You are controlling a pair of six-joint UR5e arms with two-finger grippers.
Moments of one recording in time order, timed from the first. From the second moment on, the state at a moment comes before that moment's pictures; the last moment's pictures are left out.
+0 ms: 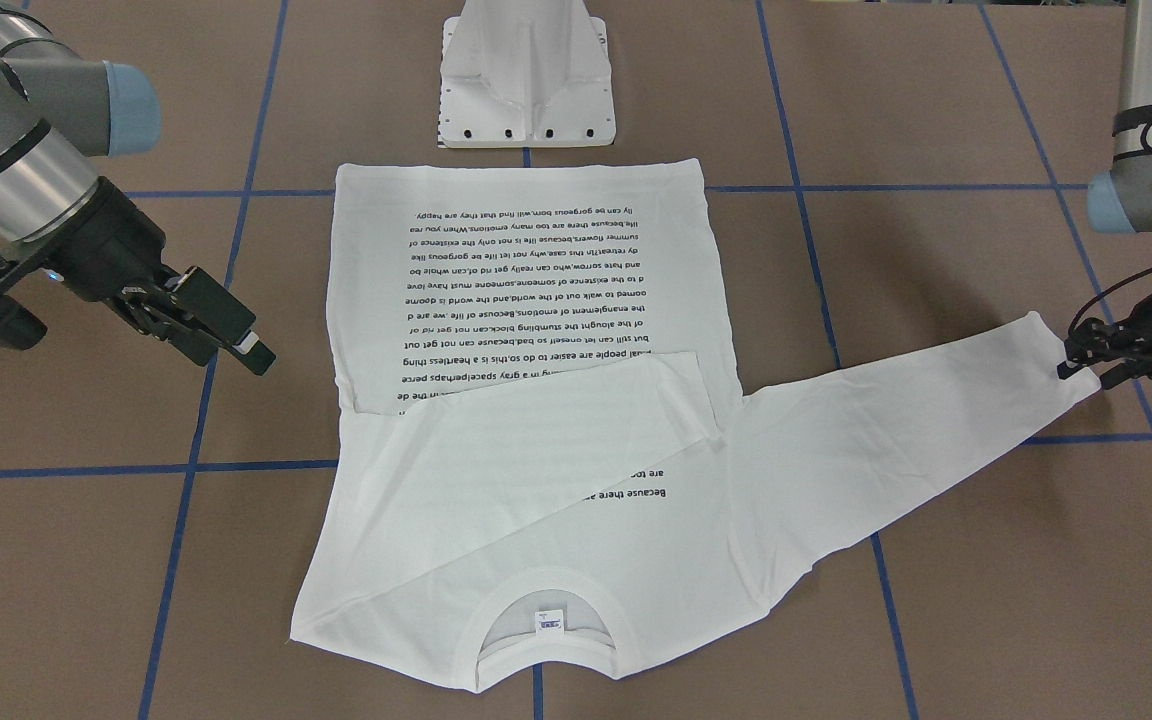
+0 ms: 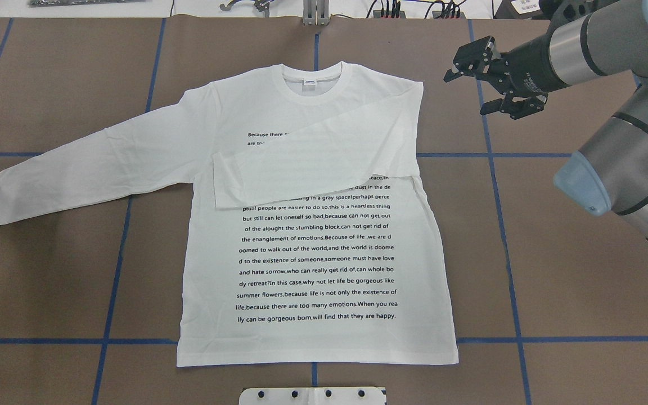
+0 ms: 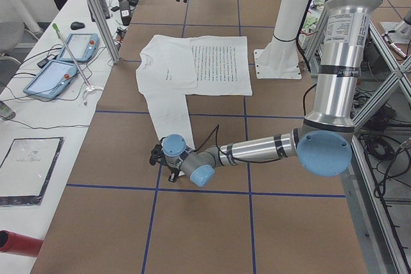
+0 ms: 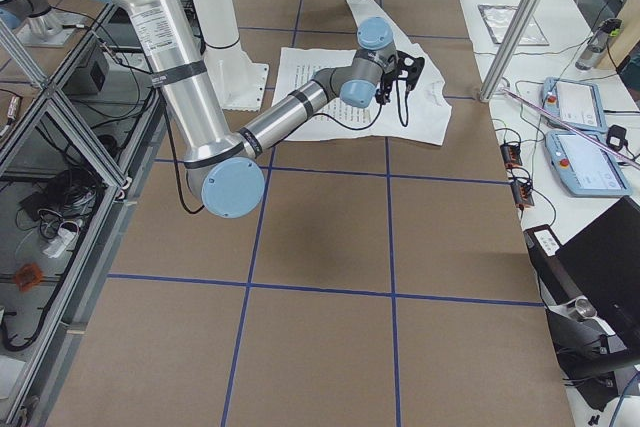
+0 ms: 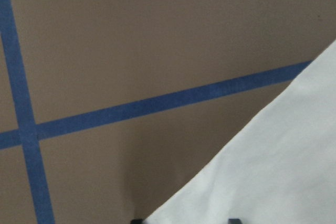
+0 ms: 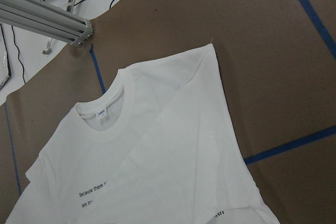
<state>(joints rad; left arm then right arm) -1.16 -1.65 -1.17 -2.46 -2.31 -0.44 0.97 -1.20 1.79 -1.00 2.17 1.60</state>
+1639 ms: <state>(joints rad) -0.89 -2.04 -1.69 -2.16 -2.28 -1.22 1.14 -1.33 1.76 -1.01 2.31 1.23</state>
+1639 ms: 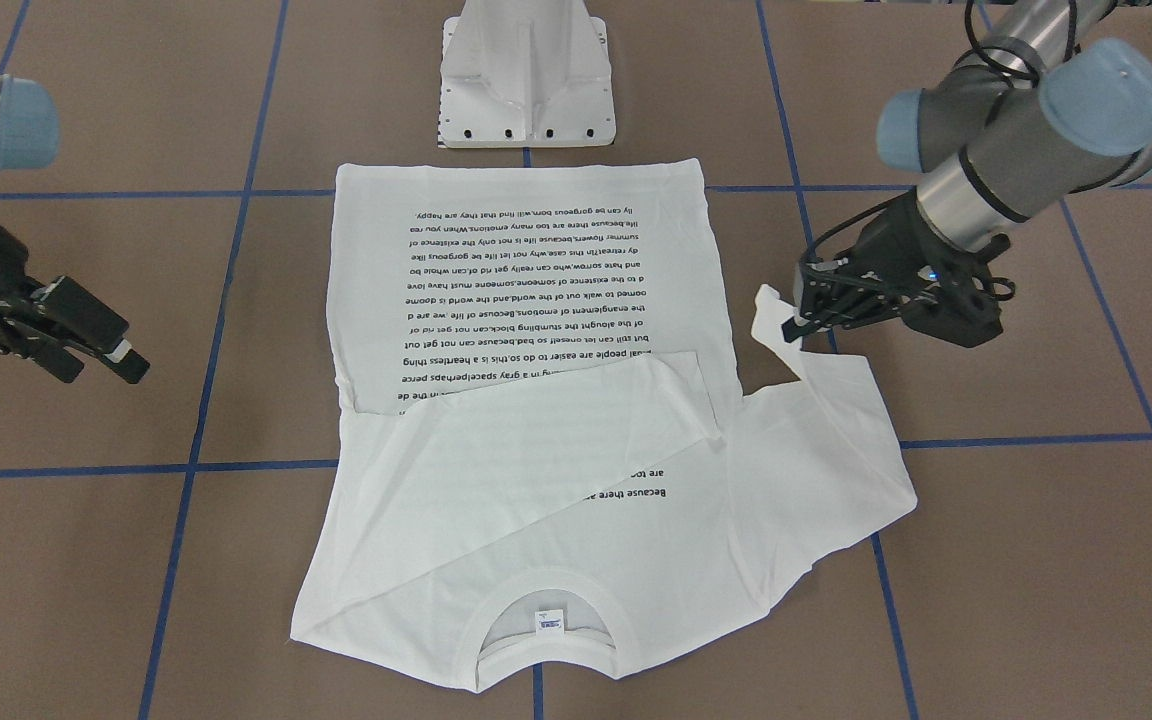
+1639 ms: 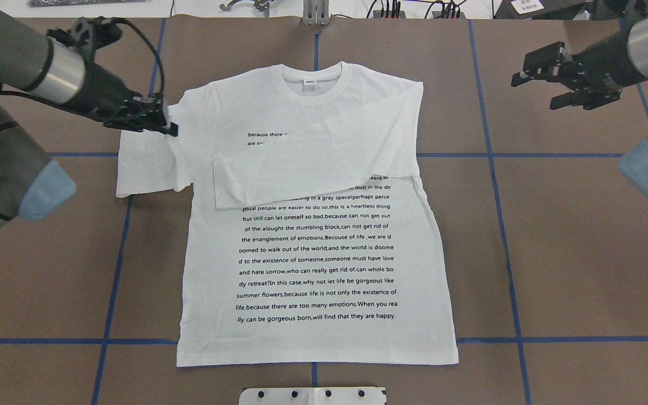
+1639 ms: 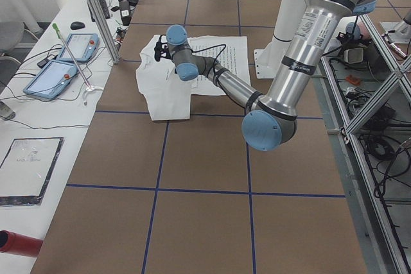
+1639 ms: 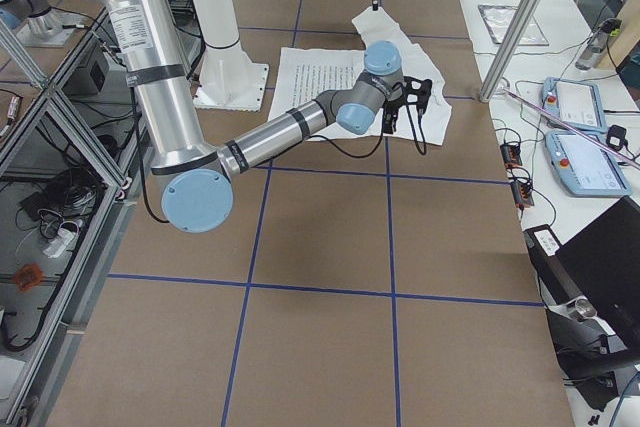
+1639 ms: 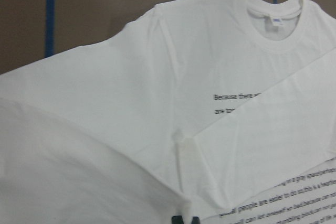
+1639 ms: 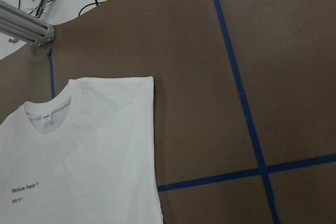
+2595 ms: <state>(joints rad) -0.52 -2.61 -1.23 -2.17 -1.83 -1.45 1.23 -1.38 1.69 -1.00 2.38 1.11</state>
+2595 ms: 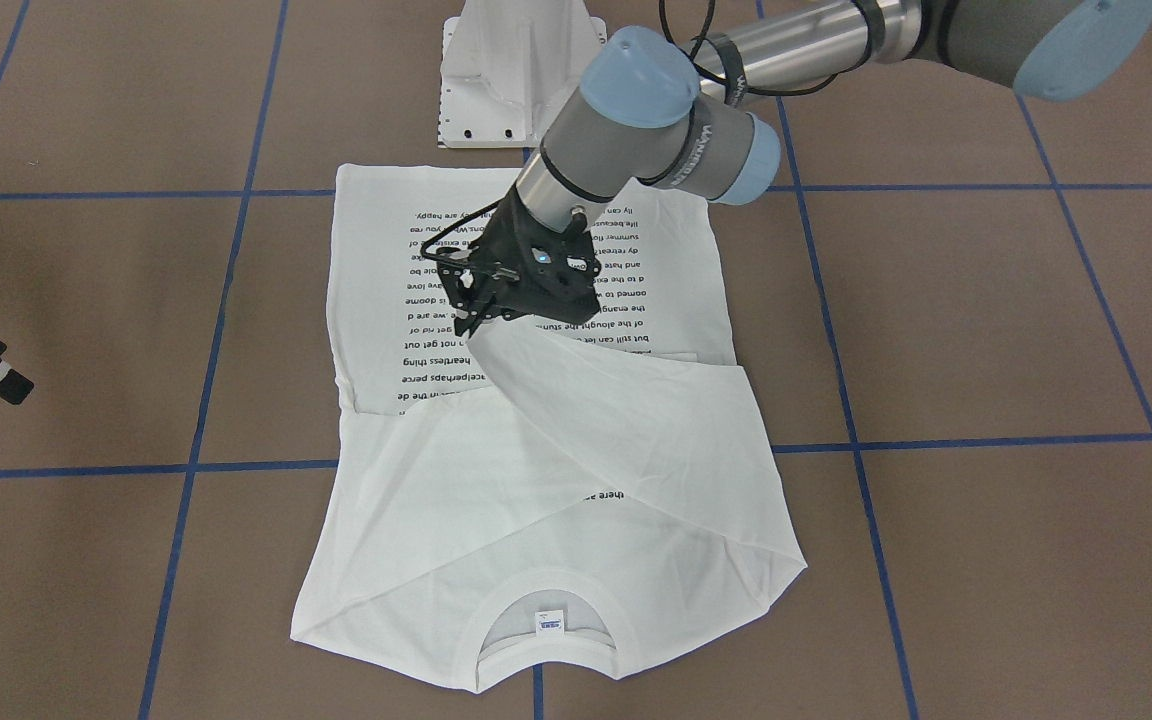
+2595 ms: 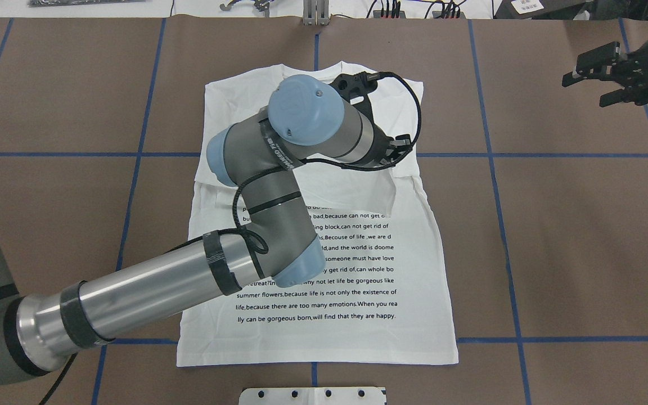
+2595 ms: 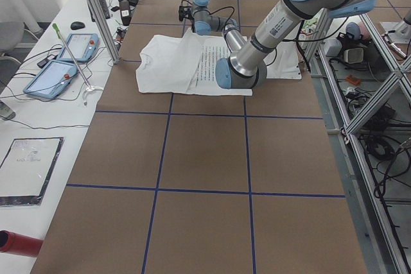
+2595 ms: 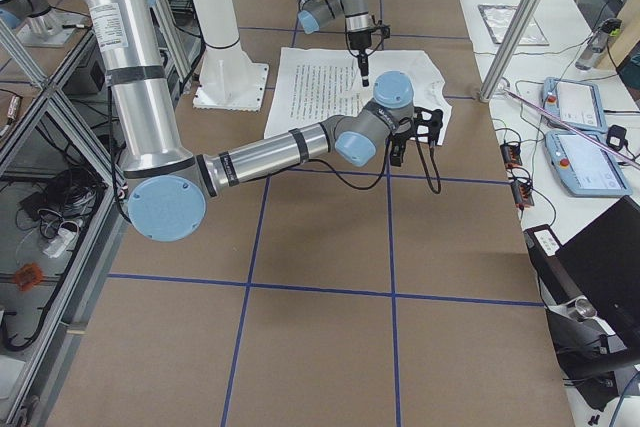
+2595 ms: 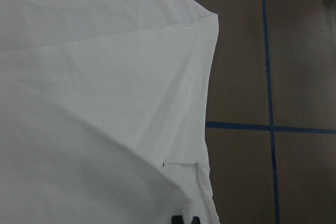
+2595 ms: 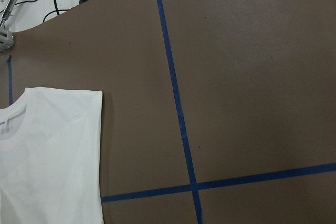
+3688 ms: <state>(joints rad) -0.44 -2.69 -1.10 -2.24 -1.70 -1.49 1.22 -1.39 1.69 -1.00 2.37 1.13</state>
